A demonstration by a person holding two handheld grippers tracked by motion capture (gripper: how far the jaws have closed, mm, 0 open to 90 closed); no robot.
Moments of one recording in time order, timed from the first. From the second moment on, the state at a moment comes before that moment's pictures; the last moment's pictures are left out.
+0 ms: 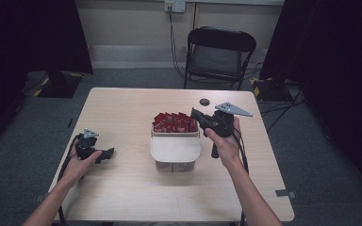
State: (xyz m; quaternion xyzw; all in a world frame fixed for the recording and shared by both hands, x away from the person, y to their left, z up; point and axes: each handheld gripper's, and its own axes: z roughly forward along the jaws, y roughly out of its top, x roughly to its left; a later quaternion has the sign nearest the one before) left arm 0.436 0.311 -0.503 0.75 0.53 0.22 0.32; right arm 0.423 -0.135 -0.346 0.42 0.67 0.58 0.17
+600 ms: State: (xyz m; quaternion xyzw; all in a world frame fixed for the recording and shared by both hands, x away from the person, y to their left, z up) left arm 0.436 0.311 -0.503 0.75 0.53 0.22 0.32; right arm 0.419 -0.148 -0.330 0.42 0.65 0.61 0.18
